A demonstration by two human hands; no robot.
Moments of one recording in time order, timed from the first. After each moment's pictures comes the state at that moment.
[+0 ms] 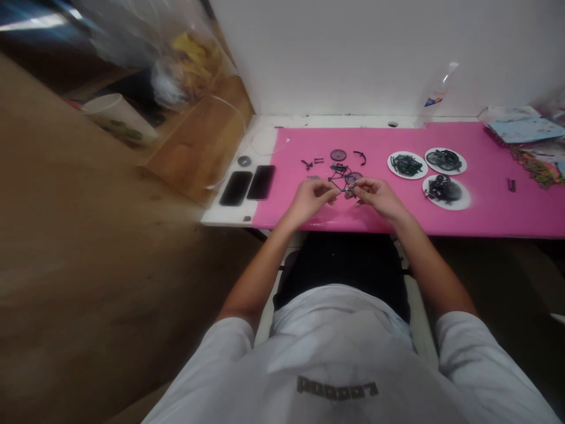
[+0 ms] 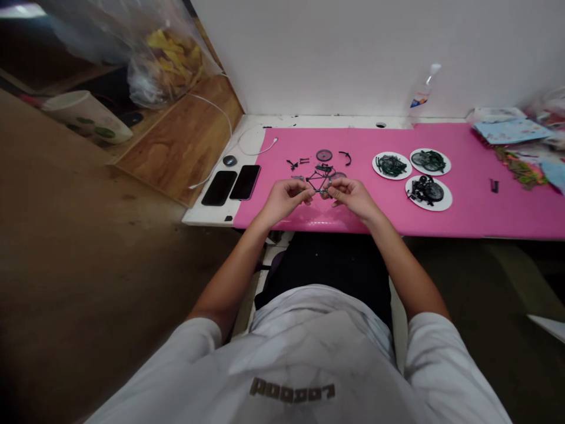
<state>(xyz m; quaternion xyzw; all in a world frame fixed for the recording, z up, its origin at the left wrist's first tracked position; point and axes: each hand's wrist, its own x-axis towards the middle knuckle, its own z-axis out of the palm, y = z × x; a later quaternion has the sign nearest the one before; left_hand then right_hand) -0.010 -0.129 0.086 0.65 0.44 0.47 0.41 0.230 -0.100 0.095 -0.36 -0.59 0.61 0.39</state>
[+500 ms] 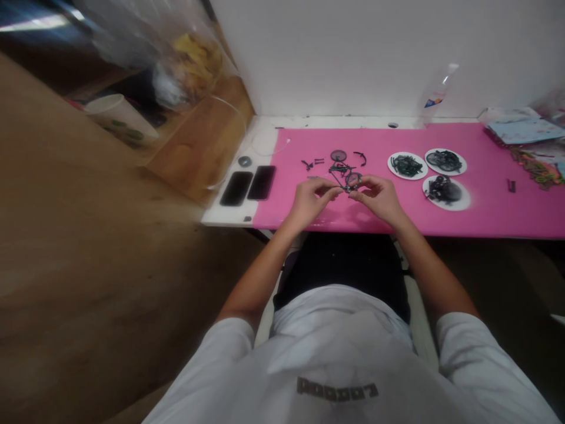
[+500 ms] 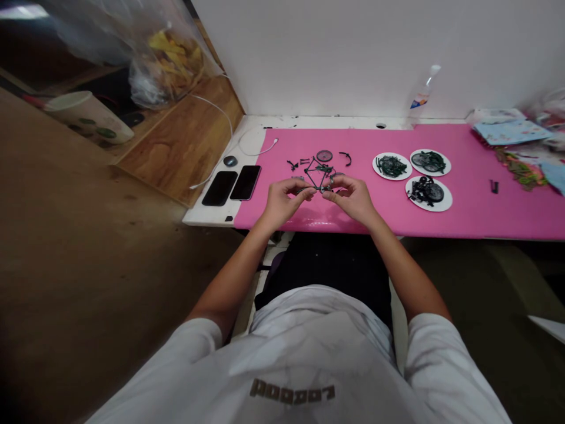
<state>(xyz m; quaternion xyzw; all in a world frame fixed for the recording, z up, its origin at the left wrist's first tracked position) -0.003 -0.136 0.087 0.66 0.43 0.53 0.31 0.220 -0.104 0.094 -0.35 -0.65 0.48 0.48</state>
